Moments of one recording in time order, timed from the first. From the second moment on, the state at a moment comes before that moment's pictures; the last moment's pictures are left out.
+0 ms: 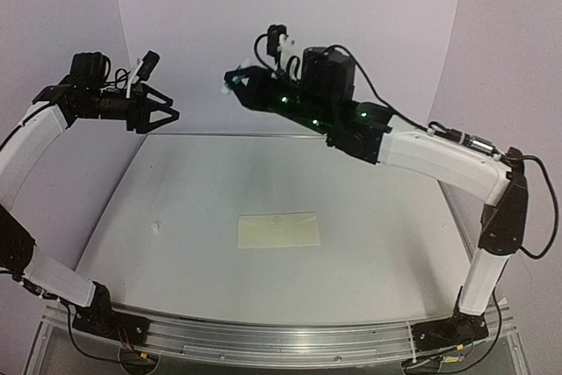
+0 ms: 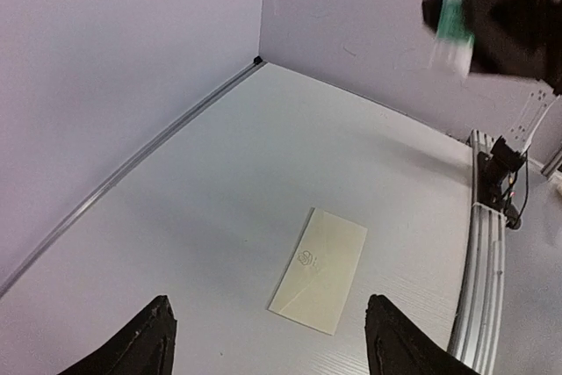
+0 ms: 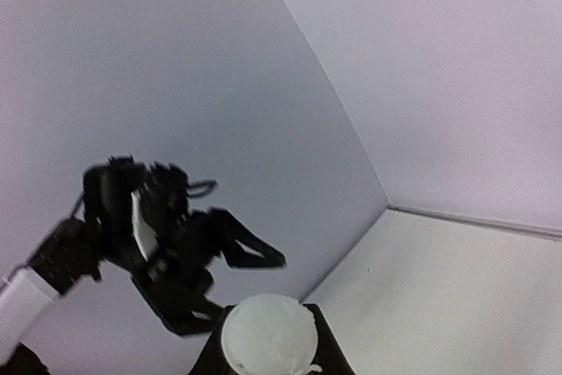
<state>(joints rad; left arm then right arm) -0.14 1.35 1.49 -0.71 0.93 0.40 1.03 1.86 1.85 0.06 0.08 0.51</state>
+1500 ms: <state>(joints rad) -0.69 1.29 1.42 -0.31 0.36 0.76 1.10 1.80 1.74 0.08 0.34 0.88</state>
